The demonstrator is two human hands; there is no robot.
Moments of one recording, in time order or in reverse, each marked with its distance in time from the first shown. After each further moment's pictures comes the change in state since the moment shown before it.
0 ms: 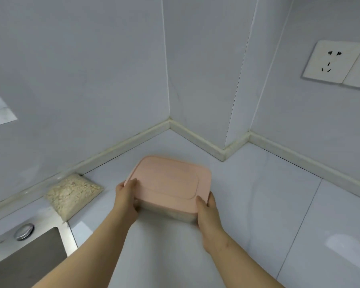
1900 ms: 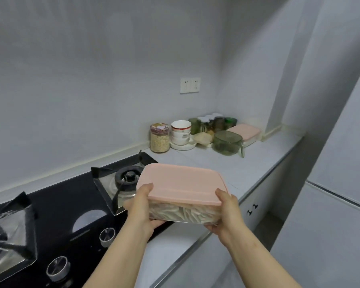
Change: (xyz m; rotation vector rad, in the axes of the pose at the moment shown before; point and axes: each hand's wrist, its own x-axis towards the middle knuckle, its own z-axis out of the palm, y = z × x) left_hand -0.870 -0.545 0.150 0.656 -1.344 -0.400; right_hand -0.723 0.199 -0.699 0.871 1.379 -0.404
